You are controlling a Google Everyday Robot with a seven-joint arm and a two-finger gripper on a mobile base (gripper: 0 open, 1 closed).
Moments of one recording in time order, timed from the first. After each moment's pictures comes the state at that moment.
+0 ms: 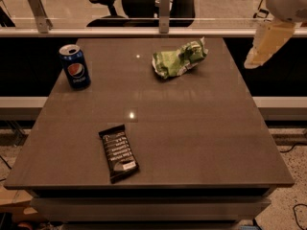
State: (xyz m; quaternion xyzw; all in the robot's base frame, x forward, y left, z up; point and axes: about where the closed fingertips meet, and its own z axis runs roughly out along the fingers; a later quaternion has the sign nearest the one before) arm 0.544 -0.204 1.051 -0.66 0.63 -0.21 0.34
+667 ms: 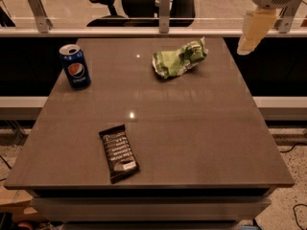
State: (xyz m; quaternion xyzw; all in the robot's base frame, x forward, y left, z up) arm 0.606 -0.213 1.042 -0.65 0.66 -0.24 0.30
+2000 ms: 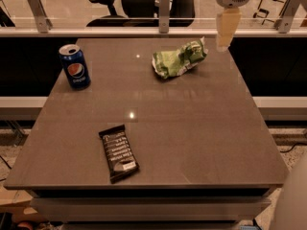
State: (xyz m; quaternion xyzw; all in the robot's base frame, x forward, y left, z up) arm 0.690 -0.183 0.988 -0.70 0.66 -0.18 0.21
